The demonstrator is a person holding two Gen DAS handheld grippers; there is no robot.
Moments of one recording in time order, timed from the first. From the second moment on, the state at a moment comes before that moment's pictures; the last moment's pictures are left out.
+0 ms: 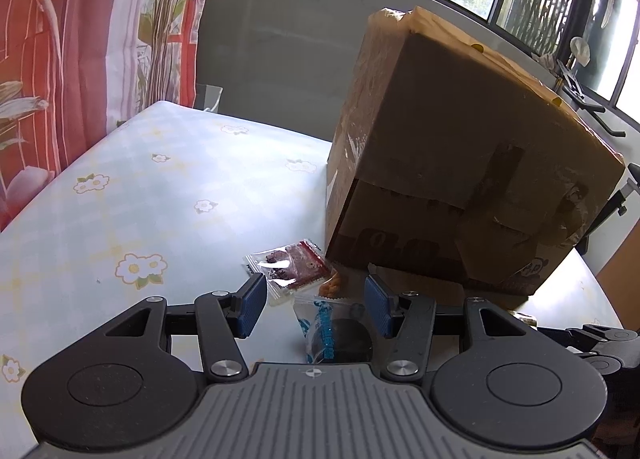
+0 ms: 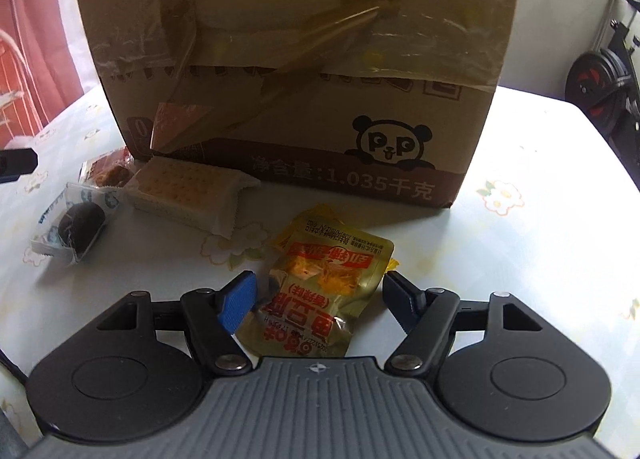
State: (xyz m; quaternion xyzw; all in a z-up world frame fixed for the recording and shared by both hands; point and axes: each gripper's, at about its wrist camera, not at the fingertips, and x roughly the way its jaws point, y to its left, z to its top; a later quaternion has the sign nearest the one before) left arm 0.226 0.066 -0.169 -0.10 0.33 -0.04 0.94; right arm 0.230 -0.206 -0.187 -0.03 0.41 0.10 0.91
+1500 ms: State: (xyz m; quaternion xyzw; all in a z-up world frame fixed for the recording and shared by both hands) left arm 0.231 0.073 -0.176 -0.10 0.35 -0.02 0.93; right arm 0.214 -0.218 -0.182 0.00 0.34 0.14 0.93
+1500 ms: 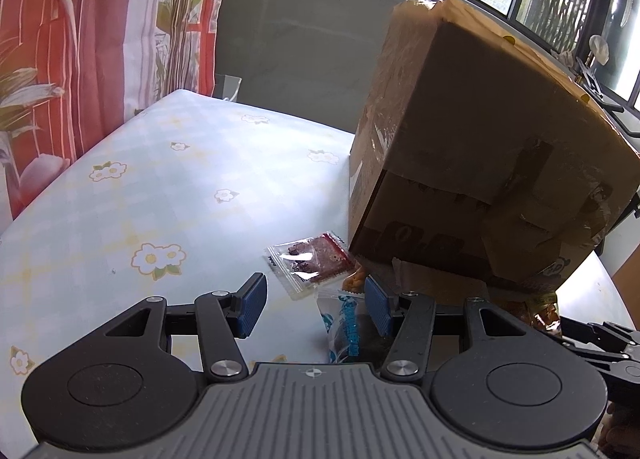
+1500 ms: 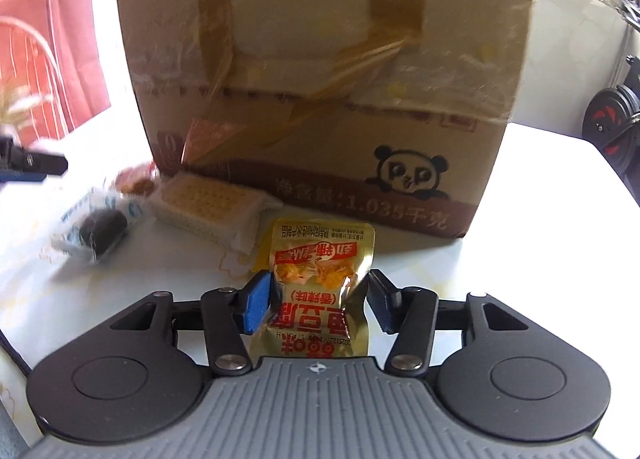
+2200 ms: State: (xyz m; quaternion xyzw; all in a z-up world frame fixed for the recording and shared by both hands) left arm 0.348 0.086 -0.217 -0.05 0.40 -0.05 0.91; right arm 0.215 -0.231 -0.197 0.03 0.34 0.14 0.93
